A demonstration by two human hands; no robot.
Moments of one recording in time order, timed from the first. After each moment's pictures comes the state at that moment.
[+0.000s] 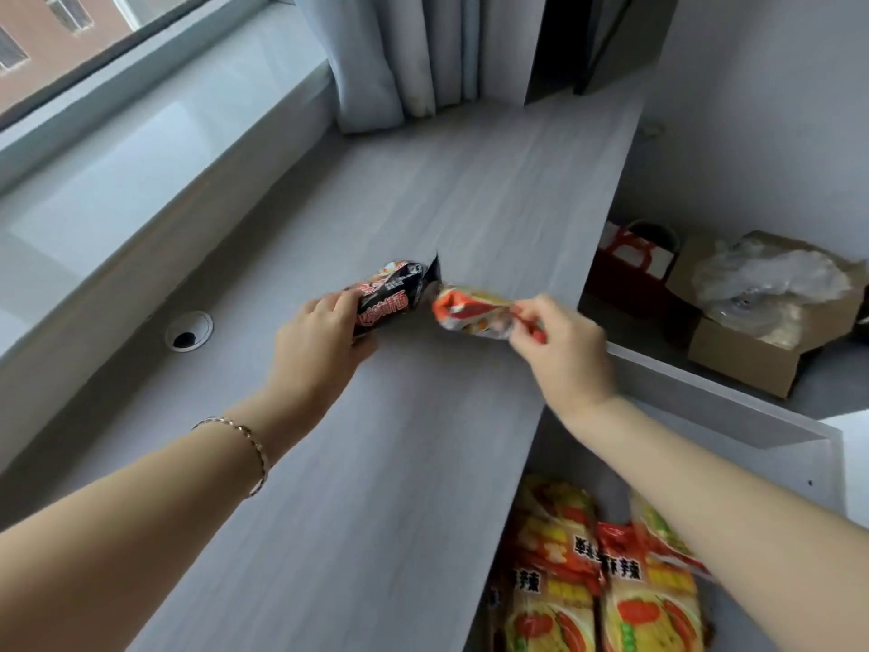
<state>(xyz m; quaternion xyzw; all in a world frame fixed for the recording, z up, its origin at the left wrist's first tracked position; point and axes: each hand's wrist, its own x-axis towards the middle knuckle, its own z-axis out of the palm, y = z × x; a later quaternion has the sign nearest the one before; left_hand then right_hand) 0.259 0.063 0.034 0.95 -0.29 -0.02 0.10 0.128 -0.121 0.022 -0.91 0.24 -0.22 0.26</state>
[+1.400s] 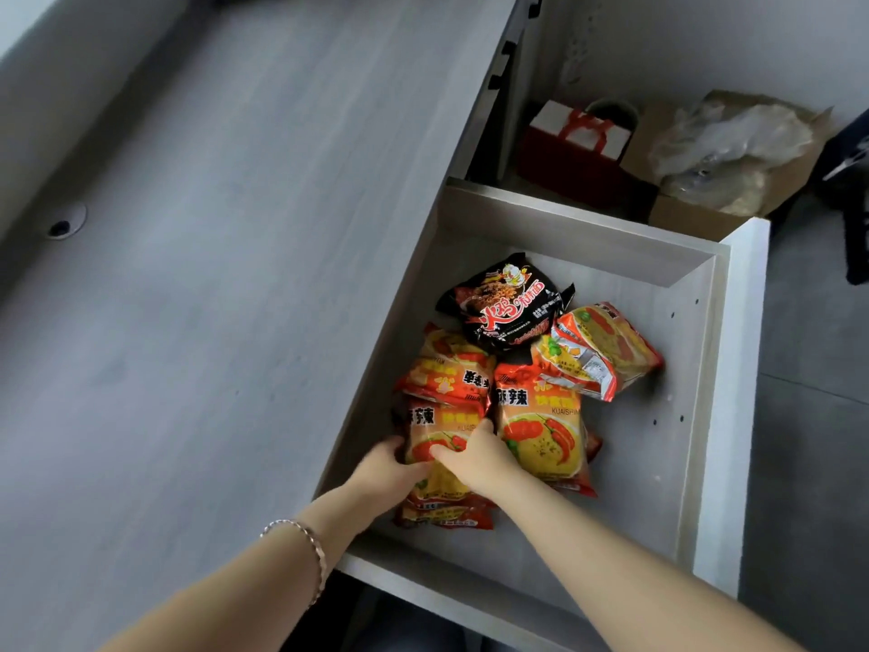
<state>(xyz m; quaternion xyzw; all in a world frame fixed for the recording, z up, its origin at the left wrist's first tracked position) -0.026 0.054 -0.074 0.81 0.04 -0.54 0.22 -0.093 -0.048 -0.111 -0.70 0.45 0.29 0.47</state>
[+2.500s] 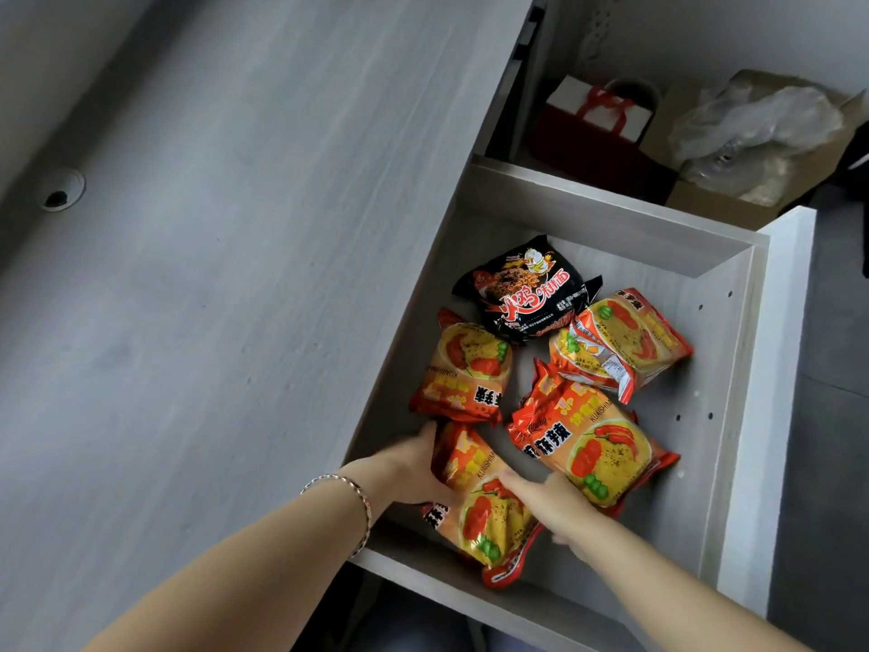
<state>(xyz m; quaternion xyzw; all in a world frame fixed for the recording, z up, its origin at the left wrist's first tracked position) -0.010 0.054 -0.097 0.77 -0.17 -0.62 0.00 -0.154 -0.054 -0.124 -0.56 0.56 0.30 0.54</state>
